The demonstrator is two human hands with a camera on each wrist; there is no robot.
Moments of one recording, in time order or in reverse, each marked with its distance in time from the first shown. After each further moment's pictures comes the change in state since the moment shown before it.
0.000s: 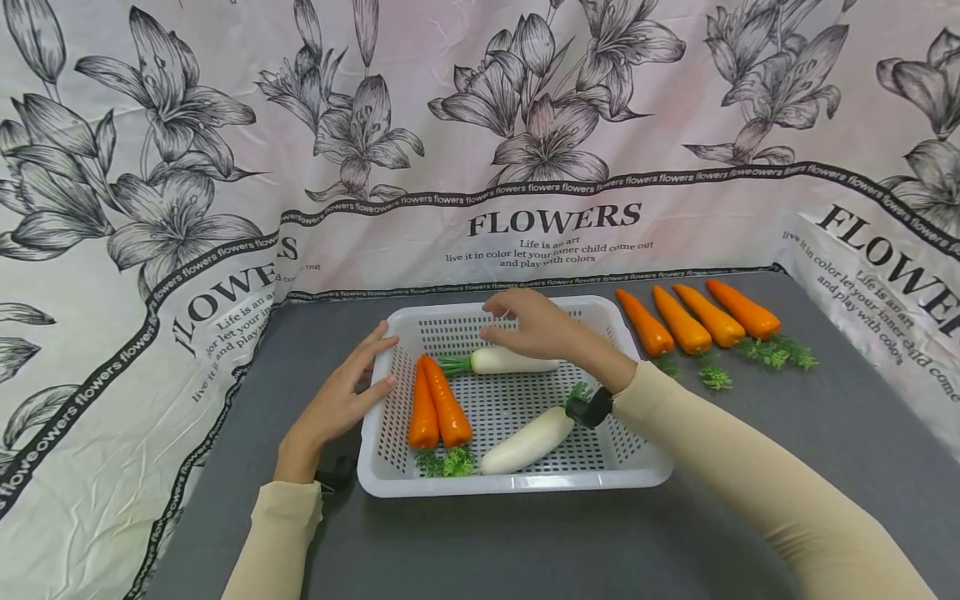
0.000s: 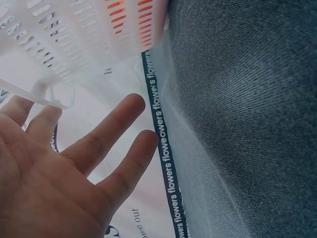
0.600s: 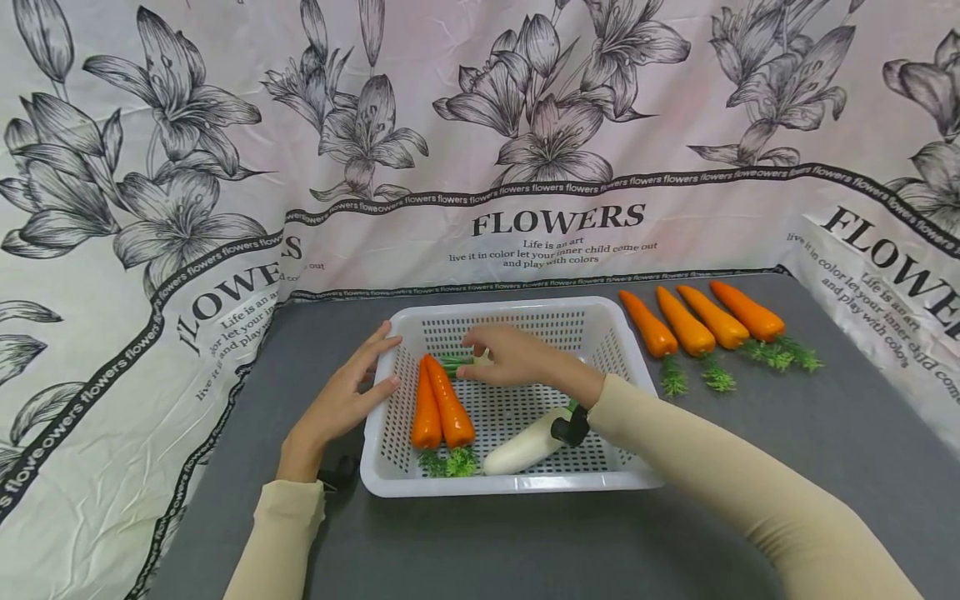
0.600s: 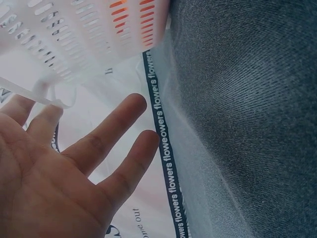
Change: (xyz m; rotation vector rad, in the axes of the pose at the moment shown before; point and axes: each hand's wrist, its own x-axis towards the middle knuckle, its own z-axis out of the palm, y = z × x) left_hand -0.001 0.002 -0.001 0.015 0.002 -0.030; right_hand 0.008 -0.015 0.043 -0.037 -0.206 -0.052
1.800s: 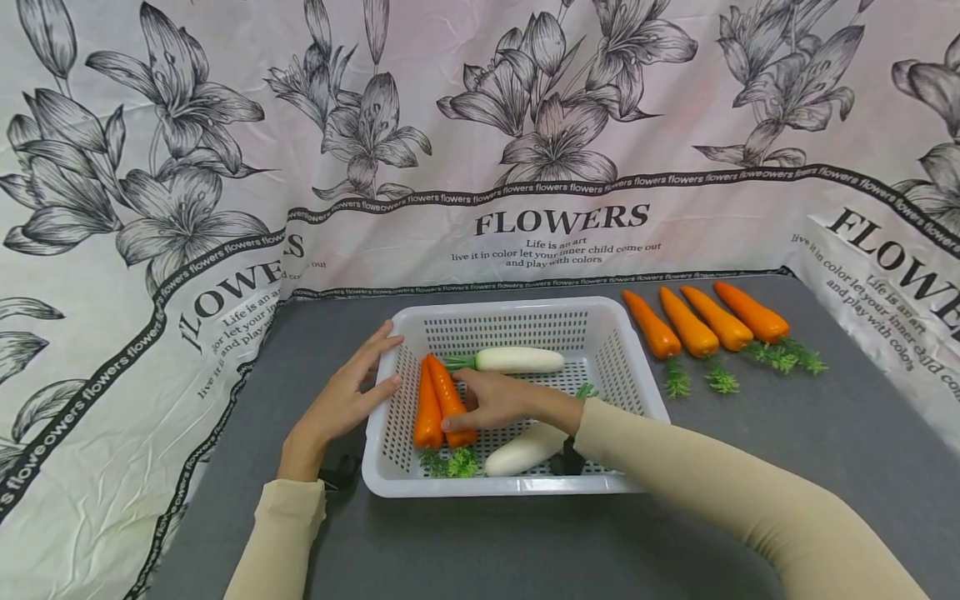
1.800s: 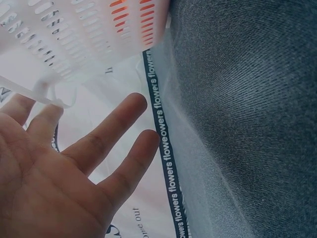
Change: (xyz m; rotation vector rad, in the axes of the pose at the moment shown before) left_hand 0.000 0.000 -0.001 -0.004 -0.005 -0.007; right_hand -0.004 -0.012 0.048 0.275 -0.241 0.123
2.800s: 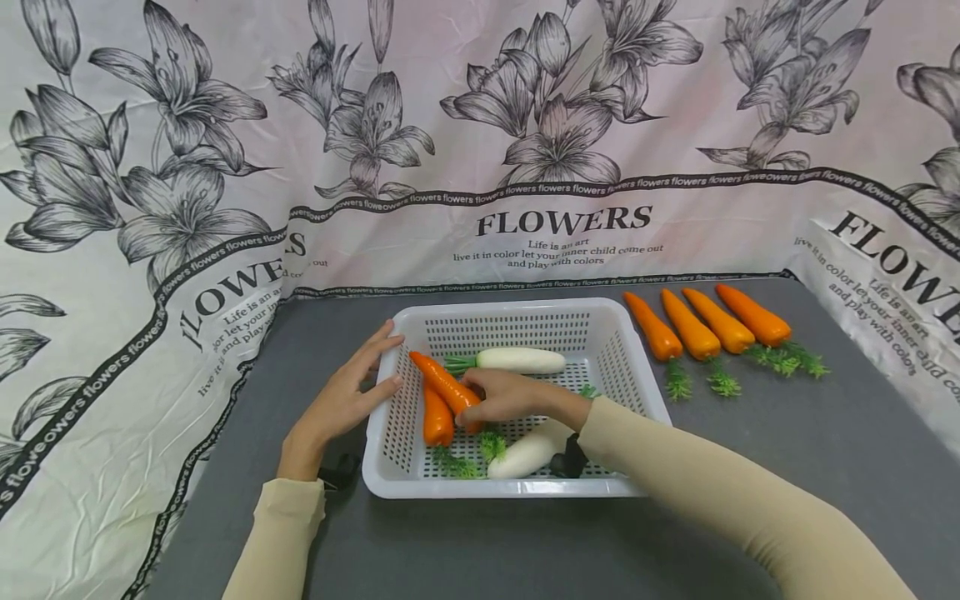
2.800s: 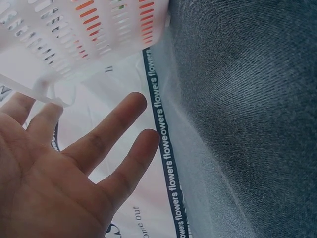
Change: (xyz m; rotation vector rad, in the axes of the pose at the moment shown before) left_hand 0.000 0.000 -0.001 -0.012 -0.008 -0.020; right_hand 0.001 0.008 -0.006 0.067 0.021 0.063
